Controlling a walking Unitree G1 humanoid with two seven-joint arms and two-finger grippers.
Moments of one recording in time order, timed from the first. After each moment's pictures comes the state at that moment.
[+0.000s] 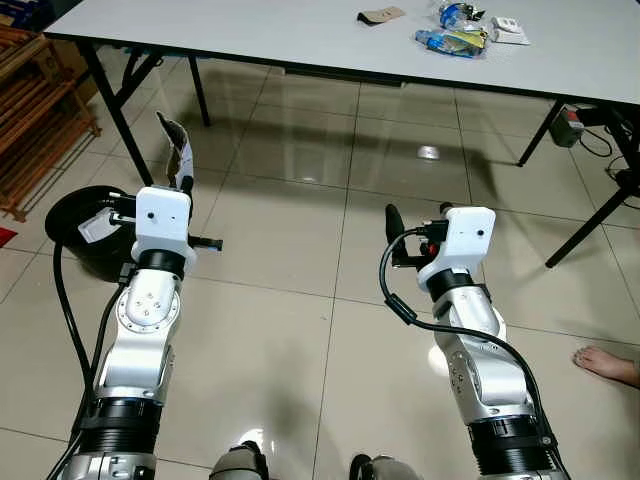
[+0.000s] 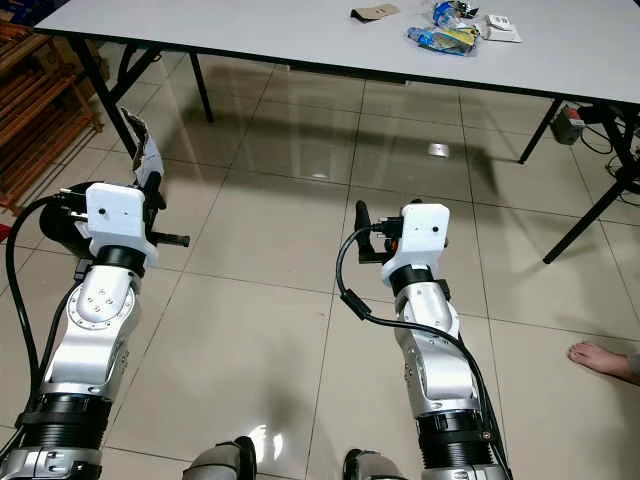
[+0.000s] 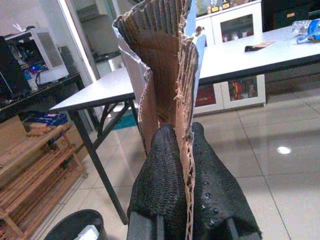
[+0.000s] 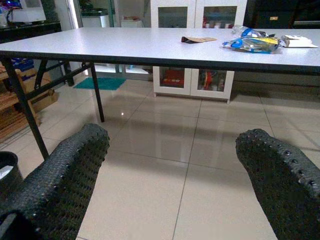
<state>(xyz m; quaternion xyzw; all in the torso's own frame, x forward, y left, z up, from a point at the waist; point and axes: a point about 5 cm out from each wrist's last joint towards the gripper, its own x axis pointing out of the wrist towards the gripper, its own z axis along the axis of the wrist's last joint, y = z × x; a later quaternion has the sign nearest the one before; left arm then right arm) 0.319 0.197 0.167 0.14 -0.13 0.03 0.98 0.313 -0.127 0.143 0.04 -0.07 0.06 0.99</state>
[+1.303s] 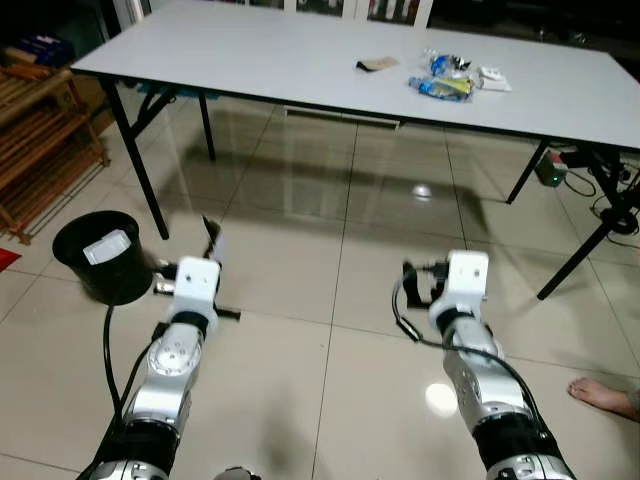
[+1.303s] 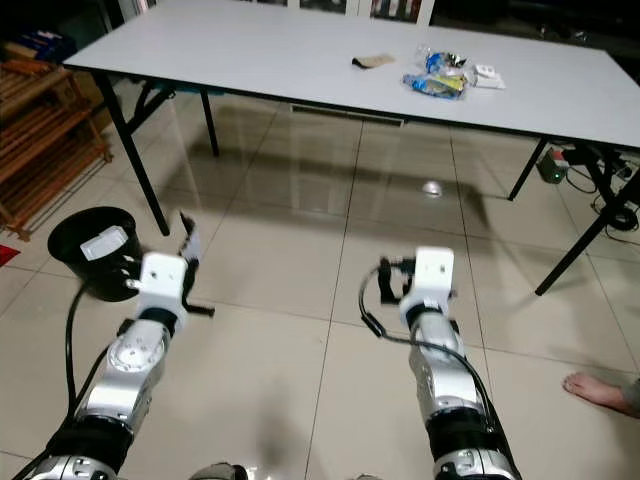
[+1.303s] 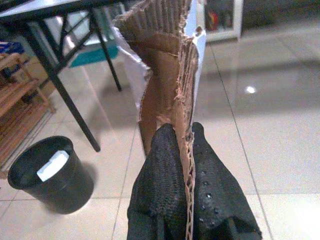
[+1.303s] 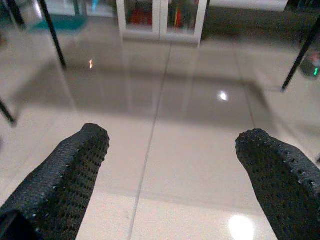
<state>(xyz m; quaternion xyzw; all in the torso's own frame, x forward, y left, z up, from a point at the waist) 0.304 0.193 0.054 0.13 0.08 -0.02 0.99 0.312 -0.161 0.048 0.03 0.12 -0.01 0.99</state>
